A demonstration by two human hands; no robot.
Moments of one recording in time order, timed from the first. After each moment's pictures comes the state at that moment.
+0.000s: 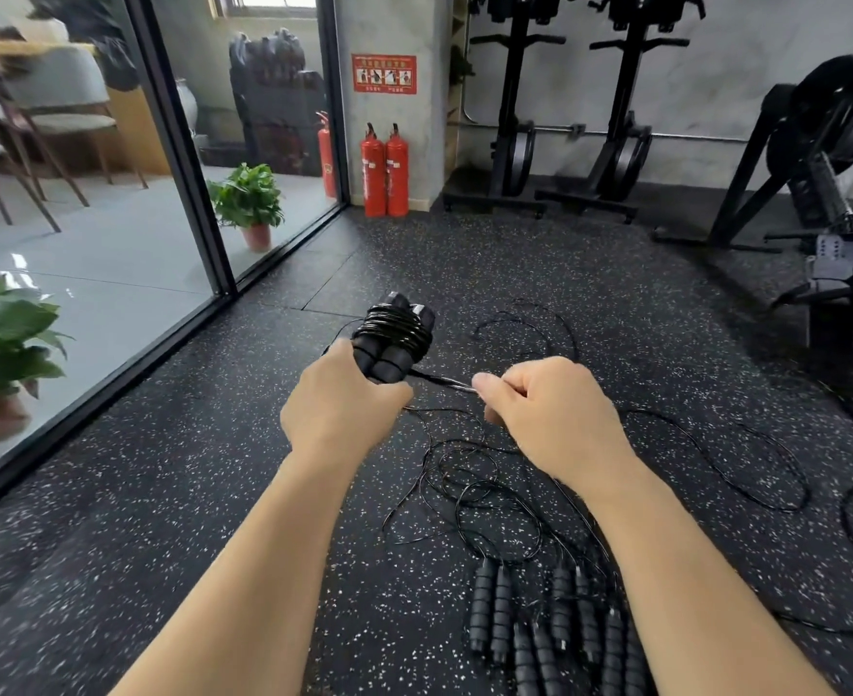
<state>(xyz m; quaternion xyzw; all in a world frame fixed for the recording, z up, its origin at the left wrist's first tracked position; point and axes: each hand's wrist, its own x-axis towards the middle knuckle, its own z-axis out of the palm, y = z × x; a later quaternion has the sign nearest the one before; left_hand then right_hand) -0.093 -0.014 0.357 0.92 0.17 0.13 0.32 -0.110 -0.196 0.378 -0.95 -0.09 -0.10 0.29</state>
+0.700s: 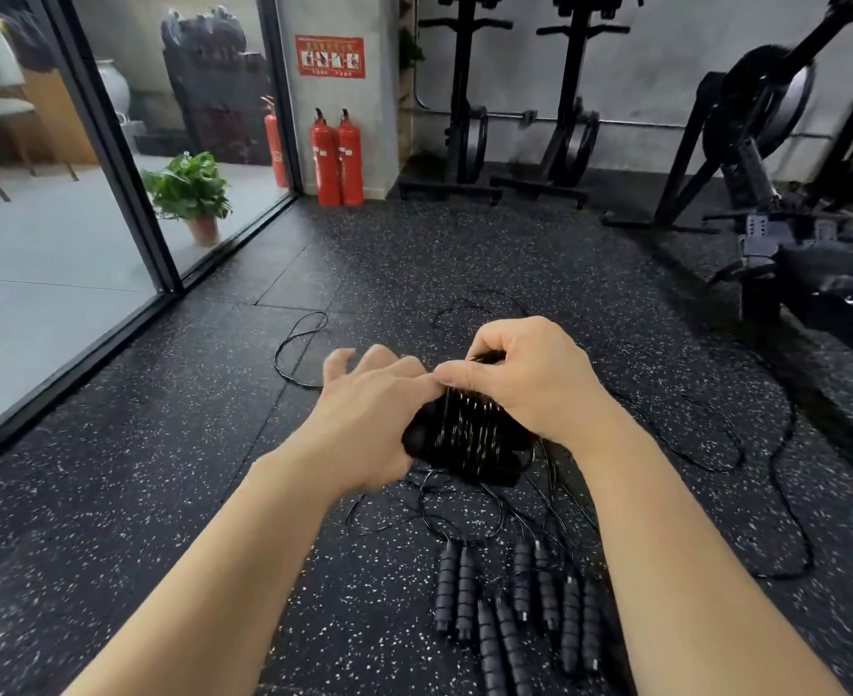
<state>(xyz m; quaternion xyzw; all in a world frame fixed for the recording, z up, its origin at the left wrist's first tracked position) -0.112 -0.056 0.365 0.97 -0.24 0.04 0.05 -0.104 -0.231 0.392 -0.93 -0.13 -0.11 0.33</state>
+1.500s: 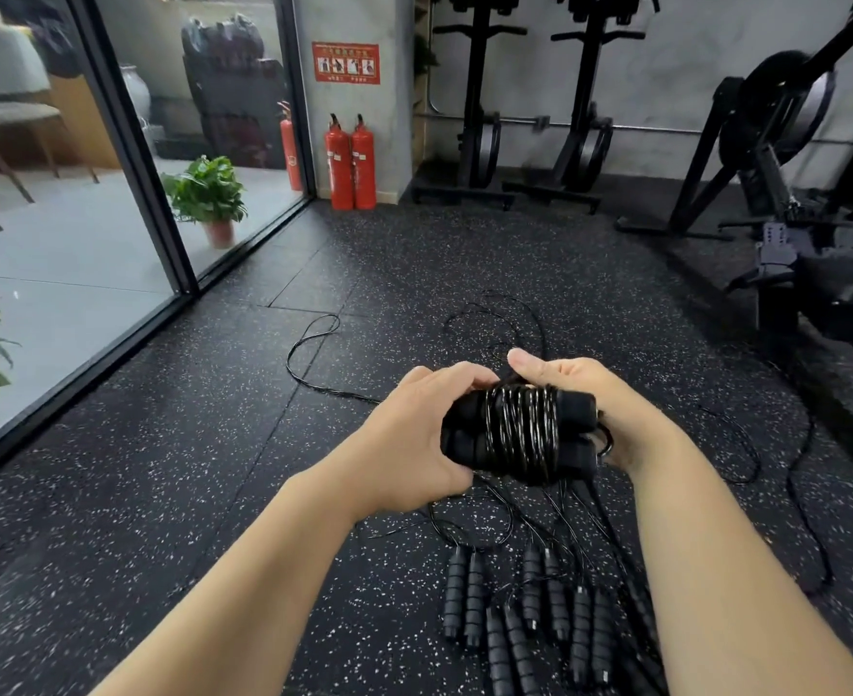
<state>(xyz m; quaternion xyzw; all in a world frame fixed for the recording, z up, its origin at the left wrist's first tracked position) -0.126 -0.066 0.363 0.89 -0.25 -0.01 0.38 -0.095 -0.266 0.370 -0.74 -0.05 0.17 0.65</state>
